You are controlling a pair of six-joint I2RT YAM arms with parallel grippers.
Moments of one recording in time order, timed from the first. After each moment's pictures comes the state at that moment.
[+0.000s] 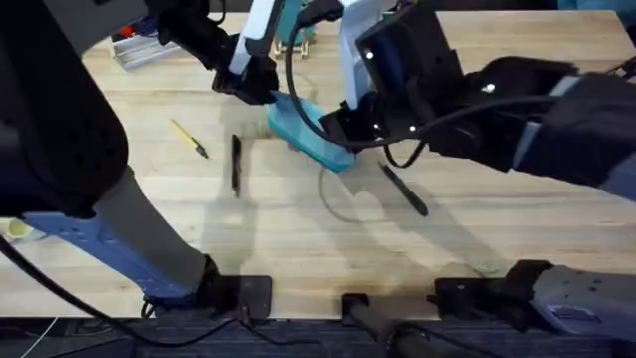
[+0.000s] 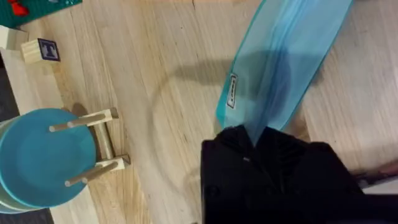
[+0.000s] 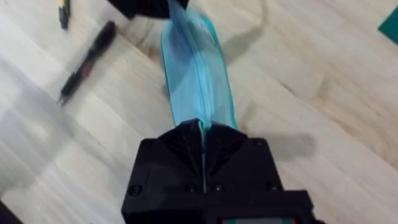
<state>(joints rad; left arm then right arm) 0.01 1.89 1.49 -1.05 0.56 1.87 0.77 1.42 0.99 -0.38 0.05 0.10</state>
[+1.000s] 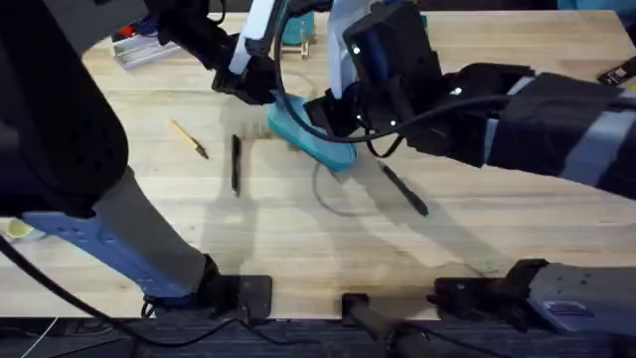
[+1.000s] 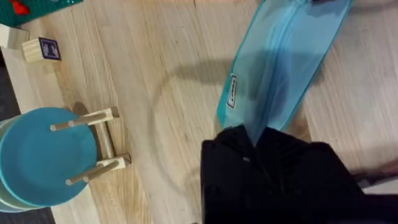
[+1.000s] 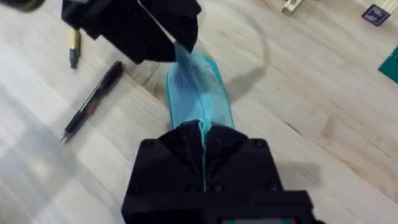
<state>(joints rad) 0.01 1.89 1.49 -1.05 0.56 1.87 0.77 1.50 0.99 -0.17 0.05 0.10</state>
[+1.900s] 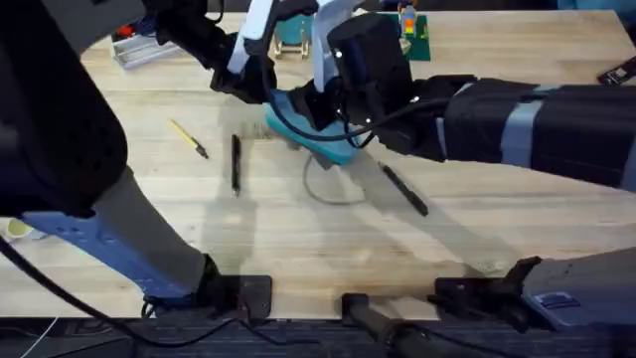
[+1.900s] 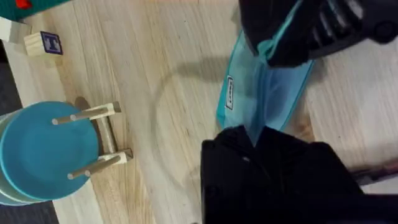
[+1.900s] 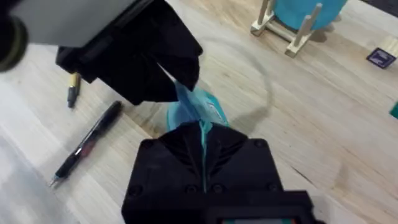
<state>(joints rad) 0.02 1.89 1.49 -1.05 0.55 1.87 0.76 1.65 0.99 0.11 0.04 0.08</state>
